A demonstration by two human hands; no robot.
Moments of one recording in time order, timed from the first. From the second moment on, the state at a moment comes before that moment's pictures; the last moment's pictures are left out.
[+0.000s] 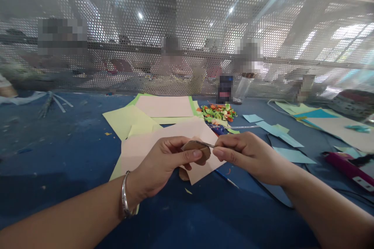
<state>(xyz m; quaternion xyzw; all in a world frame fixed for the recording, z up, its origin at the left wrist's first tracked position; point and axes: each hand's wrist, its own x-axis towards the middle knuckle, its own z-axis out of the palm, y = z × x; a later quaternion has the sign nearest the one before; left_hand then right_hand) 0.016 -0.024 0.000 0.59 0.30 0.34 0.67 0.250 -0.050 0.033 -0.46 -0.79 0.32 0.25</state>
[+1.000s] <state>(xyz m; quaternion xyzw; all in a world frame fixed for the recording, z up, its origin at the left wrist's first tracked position) 0.016 -0.019 0.001 0.58 0.30 0.33 0.68 0.248 -0.049 0.029 -0.46 -0.81 0.27 0.26</state>
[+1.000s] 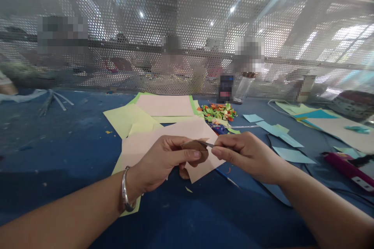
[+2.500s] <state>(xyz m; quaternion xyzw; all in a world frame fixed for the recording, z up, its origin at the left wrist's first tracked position) 0.016 -0.022 0.003 0.62 0.31 0.39 0.60 0.229 -0.036 0.003 -0.43 -0.72 0.37 0.40</state>
